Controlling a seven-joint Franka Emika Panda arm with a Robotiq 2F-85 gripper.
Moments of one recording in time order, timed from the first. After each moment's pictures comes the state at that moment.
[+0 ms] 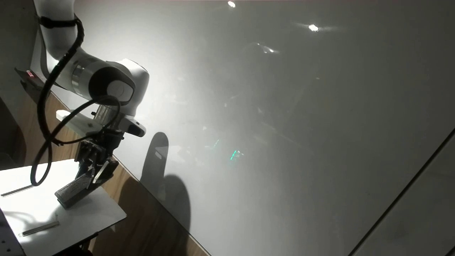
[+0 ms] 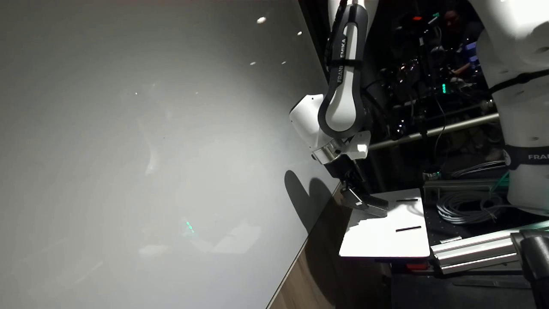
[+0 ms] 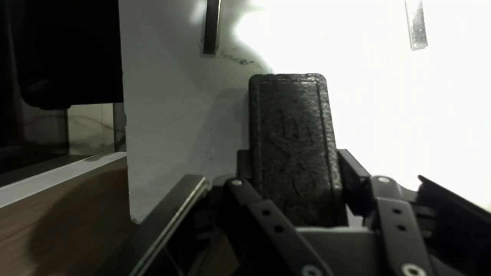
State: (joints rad) arm 0.00 0.08 0.02 -2.60 -0.21 2.47 0.20
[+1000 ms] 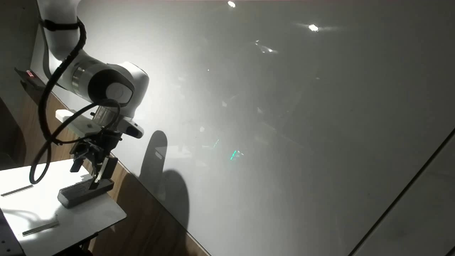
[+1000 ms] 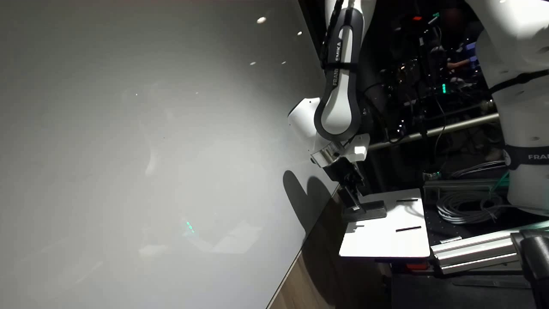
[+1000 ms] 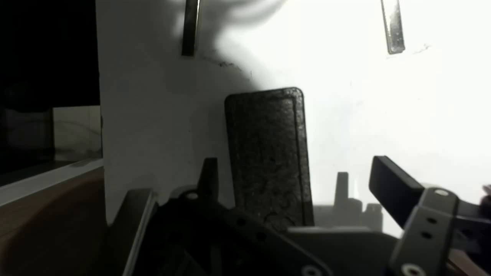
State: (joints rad) arm 0.02 0.10 0.03 -2.58 -0.15 2.46 0.17
